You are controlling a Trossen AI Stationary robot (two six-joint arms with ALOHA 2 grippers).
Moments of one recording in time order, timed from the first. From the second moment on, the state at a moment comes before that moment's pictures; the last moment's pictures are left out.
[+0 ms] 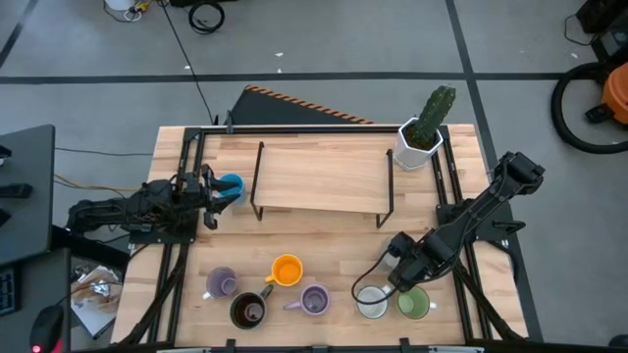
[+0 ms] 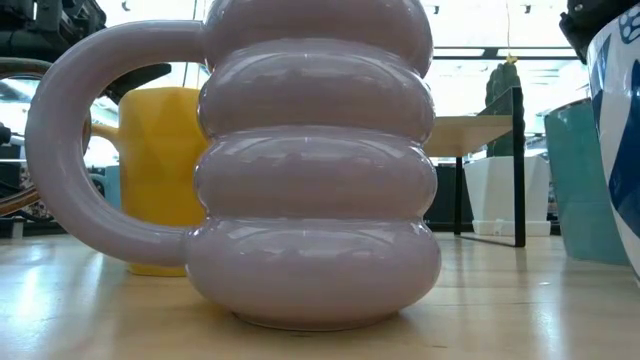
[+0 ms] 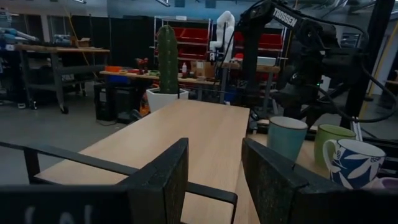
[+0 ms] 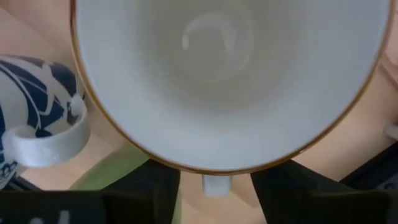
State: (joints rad) left arm 0.04 0.03 0.11 0.03 -0.19 -0.07; right arm 0.67 1.49 1.04 -1.08 0.00 1.53
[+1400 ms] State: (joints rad) left arm 0.04 0.03 0.11 0.02 -0.19 -0.07; right arm 0.67 1.48 1.02 -1.06 0.01 1.44
